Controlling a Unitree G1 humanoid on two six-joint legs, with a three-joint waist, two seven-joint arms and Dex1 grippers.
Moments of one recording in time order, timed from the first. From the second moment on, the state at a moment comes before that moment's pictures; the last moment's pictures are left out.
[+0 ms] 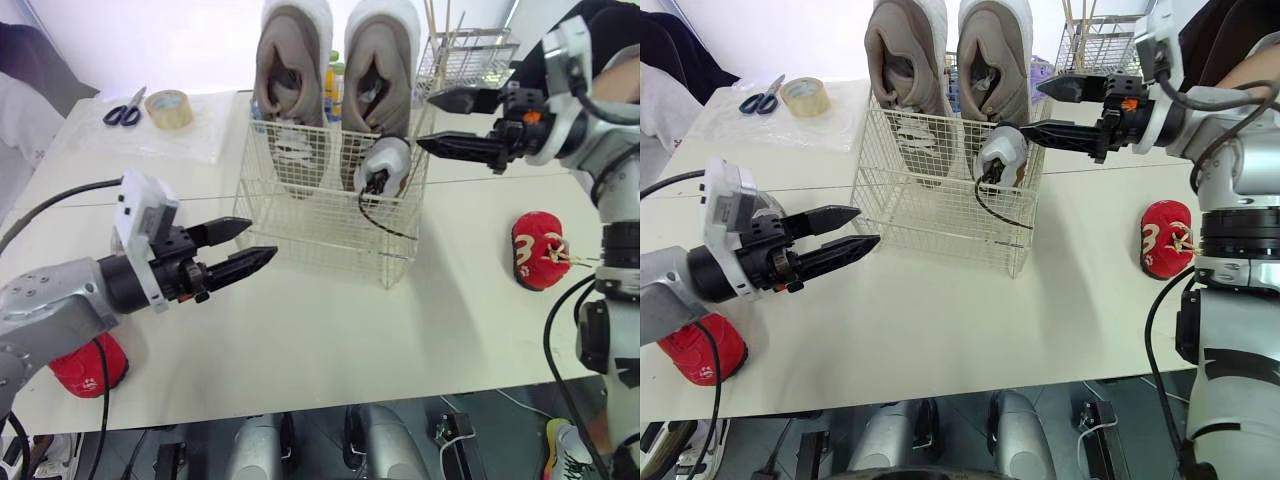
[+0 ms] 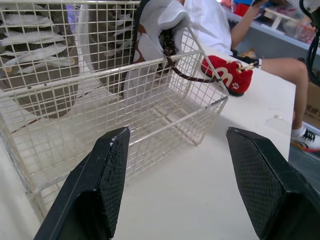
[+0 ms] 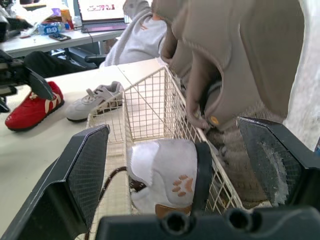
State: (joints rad) left arm -0.16 1.01 0.37 -0.68 -1.42 0.82 -0.33; right arm -1.06 -0.81 -0.08 0.32 0.54 0.61 1.31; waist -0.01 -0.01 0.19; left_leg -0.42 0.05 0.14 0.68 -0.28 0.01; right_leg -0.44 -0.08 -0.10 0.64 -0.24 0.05
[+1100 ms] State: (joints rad) left arm -0.61 1.14 0.18 0.78 -0.65 0.84 -0.97; right arm -0.99 -0.62 0.05 -0.21 0.85 0.86 1.26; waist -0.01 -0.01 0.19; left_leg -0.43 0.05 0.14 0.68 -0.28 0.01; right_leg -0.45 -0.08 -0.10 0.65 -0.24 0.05
